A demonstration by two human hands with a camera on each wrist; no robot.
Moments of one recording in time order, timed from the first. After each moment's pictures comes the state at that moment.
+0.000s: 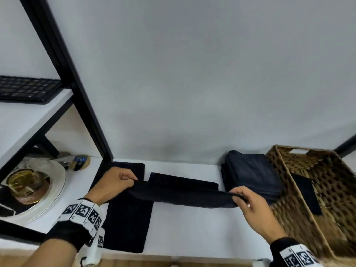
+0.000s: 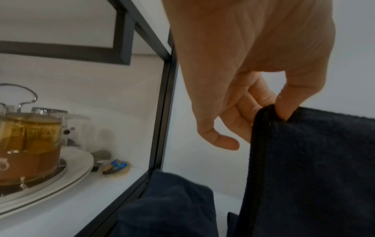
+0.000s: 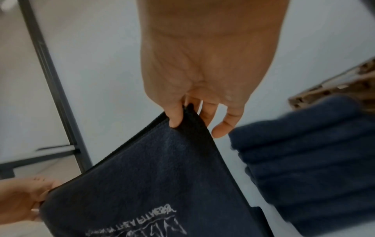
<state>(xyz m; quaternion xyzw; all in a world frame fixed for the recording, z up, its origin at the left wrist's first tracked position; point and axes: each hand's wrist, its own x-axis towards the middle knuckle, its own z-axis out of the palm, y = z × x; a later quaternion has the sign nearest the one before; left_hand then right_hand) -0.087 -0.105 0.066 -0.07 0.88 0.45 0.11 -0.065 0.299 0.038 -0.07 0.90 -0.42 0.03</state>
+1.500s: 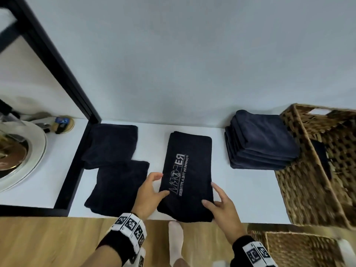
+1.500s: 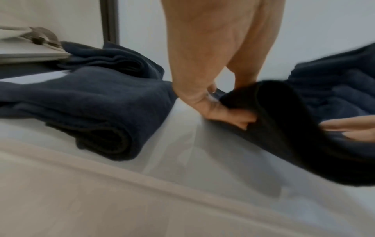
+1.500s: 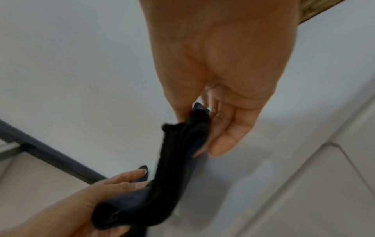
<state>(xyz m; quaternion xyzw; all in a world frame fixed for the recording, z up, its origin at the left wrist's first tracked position) -0.028 0.010 -0.105 -0.18 0.80 0.55 0.16 -0.007 0.244 -0.094 0.21 0.74 -0.59 0.23</state>
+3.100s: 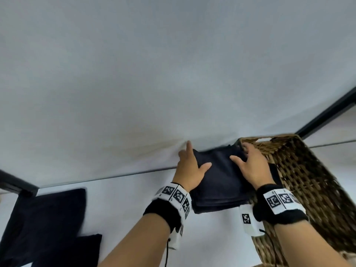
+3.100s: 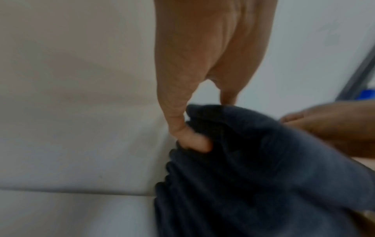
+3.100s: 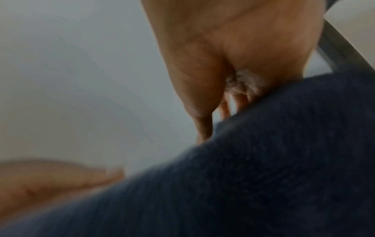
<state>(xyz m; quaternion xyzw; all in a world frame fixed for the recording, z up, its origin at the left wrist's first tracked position) -0.254 0.224 0.019 0.07 0.86 0.45 0.21 -0.237 0.425 0.033 0.18 0.95 -0.25 -0.04</state>
